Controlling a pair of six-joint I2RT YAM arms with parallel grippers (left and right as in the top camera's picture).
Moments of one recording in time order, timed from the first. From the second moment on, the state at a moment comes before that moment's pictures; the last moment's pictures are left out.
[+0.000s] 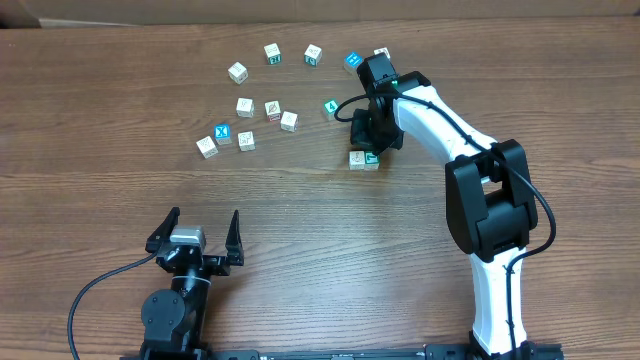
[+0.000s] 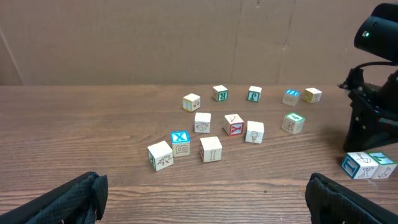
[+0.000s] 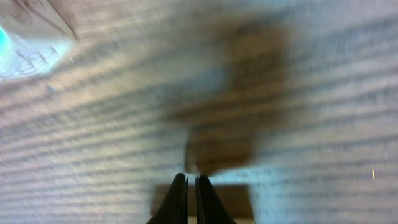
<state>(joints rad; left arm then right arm) -0.10 0.01 0.01 -0.08 -0.02 -0.05 0.36 2.27 1.77 -0.87 -0.11 0.51</state>
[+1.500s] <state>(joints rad) -0.10 0.01 0.01 -0.08 -0.02 -0.05 0.25 2.27 1.77 -0.84 0.04 0.62</state>
